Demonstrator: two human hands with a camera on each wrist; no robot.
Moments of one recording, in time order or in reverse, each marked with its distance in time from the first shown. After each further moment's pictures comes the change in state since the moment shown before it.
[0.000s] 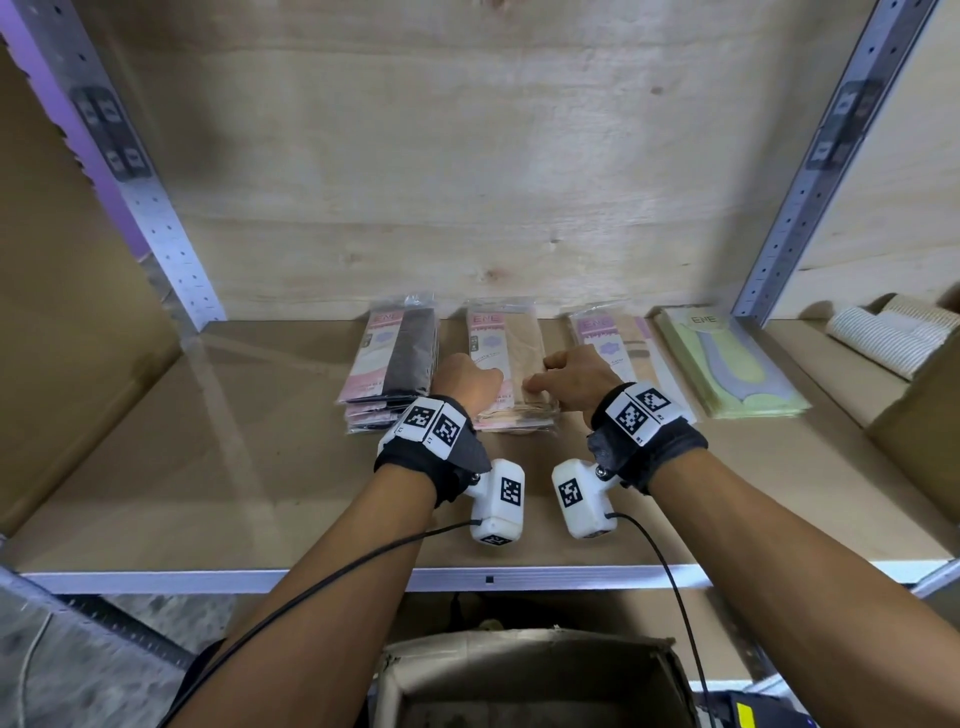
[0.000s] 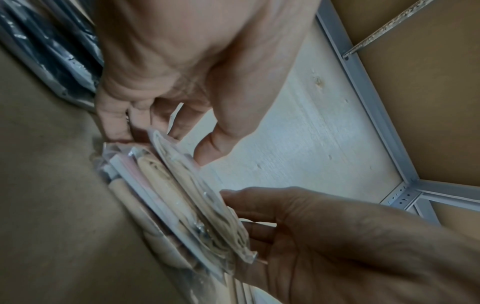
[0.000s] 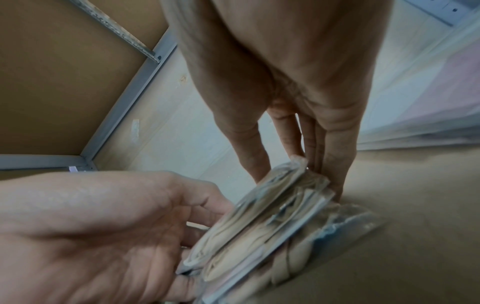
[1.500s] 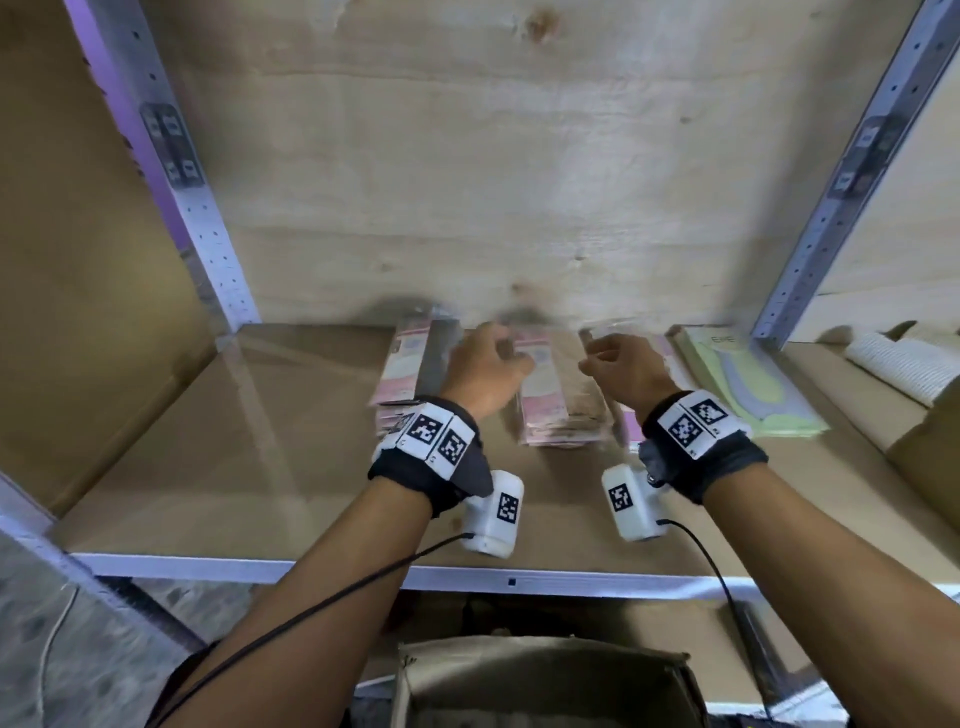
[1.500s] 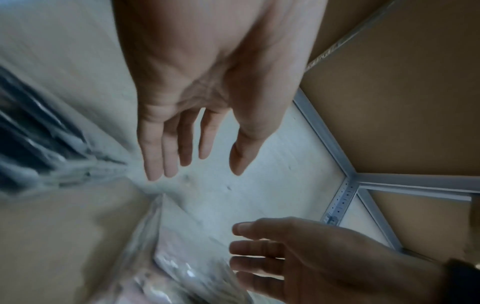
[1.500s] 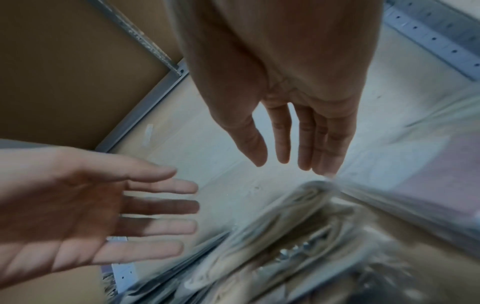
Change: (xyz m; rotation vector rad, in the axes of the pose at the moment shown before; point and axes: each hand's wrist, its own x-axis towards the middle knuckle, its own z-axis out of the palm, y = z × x) left_hand -0.032 0.018 -0.036 0.031 0.104 0.344; right_hand -0.006 -0.006 -0.028 -0.076 0.188 -0.115
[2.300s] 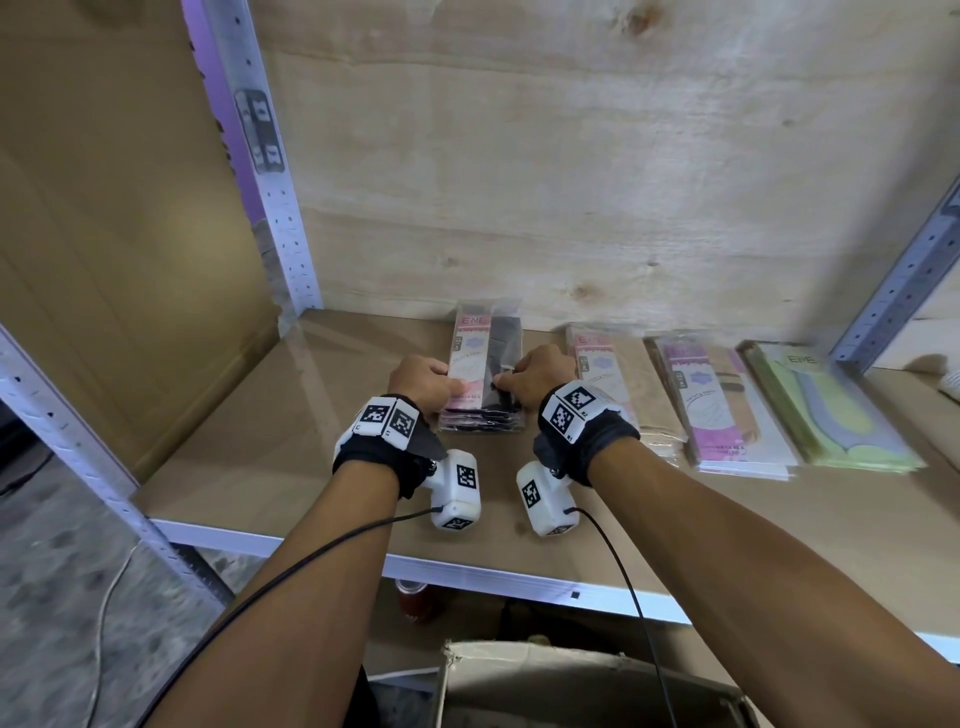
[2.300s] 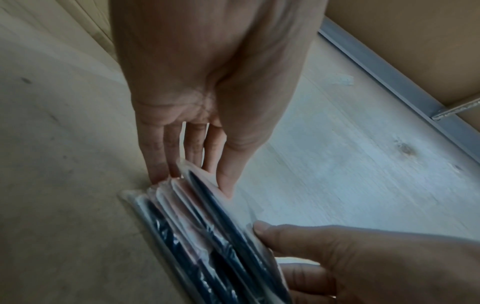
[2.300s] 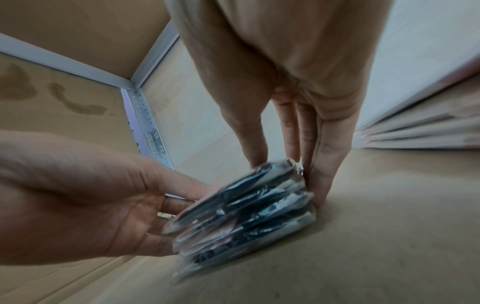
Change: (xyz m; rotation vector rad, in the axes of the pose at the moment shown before) left_hand 0.021 -0.121 -0.084 -0.043 0.014 -0.374; right_hand -0.005 -0.094 0.136 -0.169 -0.187 -0.052
